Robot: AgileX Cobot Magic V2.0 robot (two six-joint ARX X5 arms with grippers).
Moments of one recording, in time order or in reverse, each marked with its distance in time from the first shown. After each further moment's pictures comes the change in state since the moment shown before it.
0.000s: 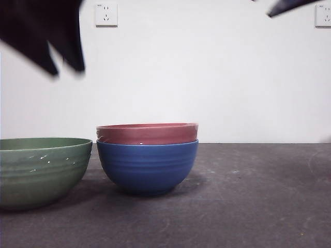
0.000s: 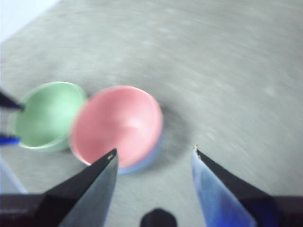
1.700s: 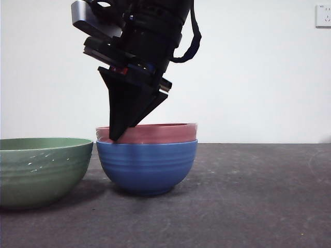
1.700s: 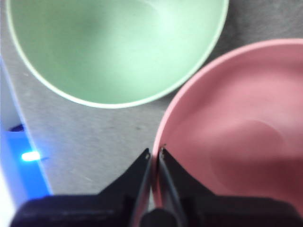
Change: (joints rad) left arm 0.509 -0.391 0.129 -0.417 0.128 0.110; right arm 0.512 0.836 0.410 -0.143 0.219 -0.185
